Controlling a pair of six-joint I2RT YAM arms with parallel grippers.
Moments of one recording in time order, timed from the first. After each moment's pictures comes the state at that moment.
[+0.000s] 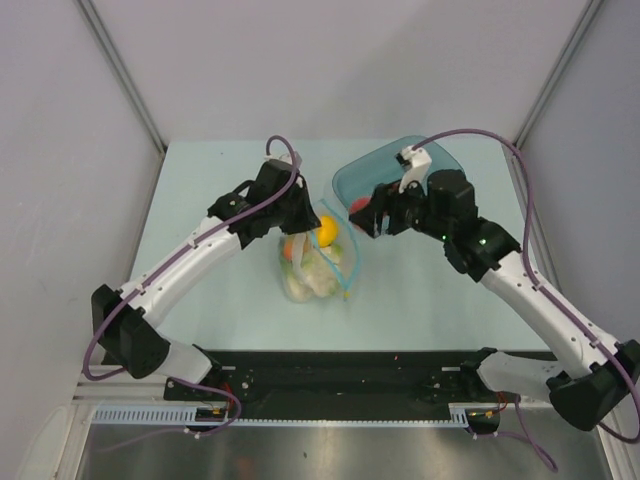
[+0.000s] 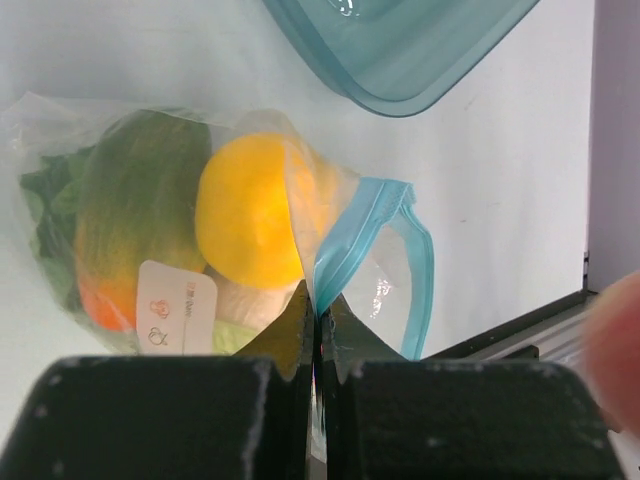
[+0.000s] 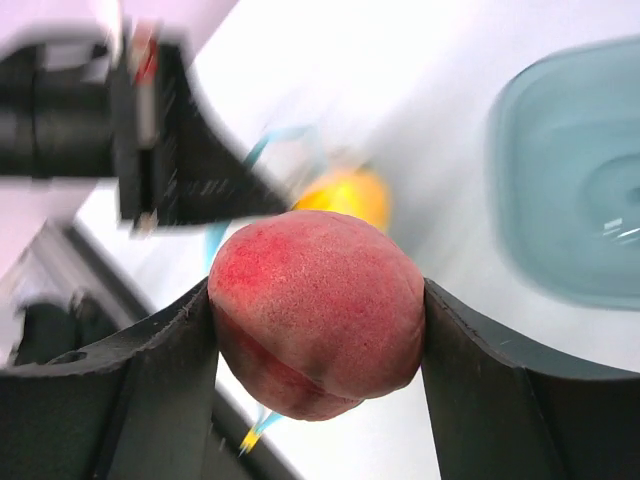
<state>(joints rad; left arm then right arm) -0.65 1.44 1.39 -0.67 0.00 -0.70 0.63 1.16 1.20 -0.37 -0.21 0.31</state>
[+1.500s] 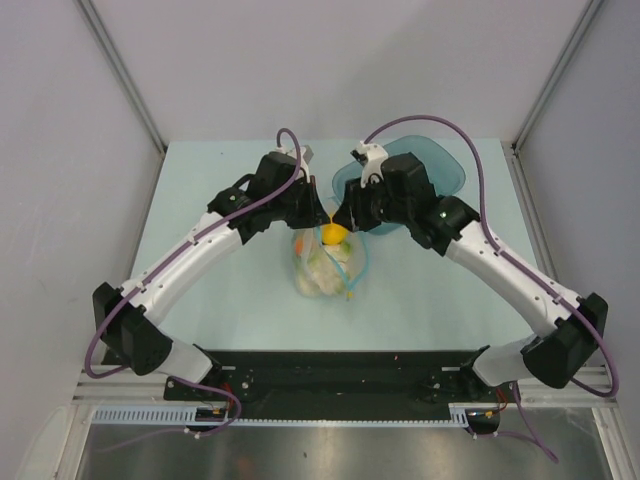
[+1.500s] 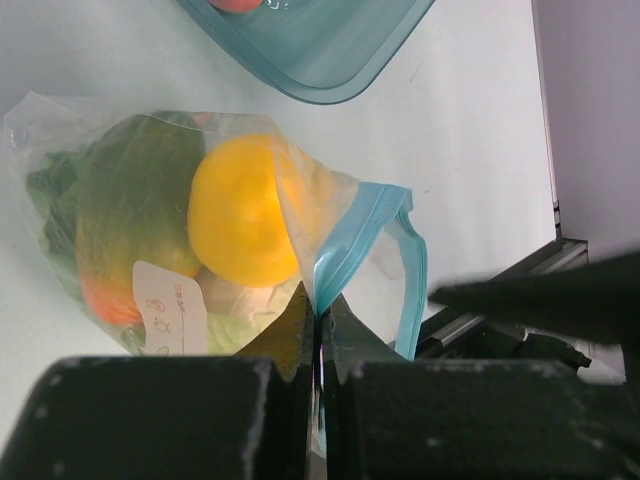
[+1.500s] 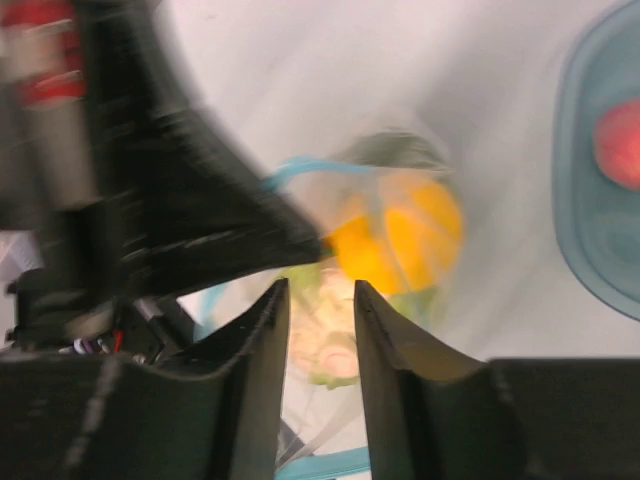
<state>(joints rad) -0.65 1.46 1.44 -0.66 0.12 -0.62 0.65 1.43 1.42 -0.50 -0.20 0.30</state>
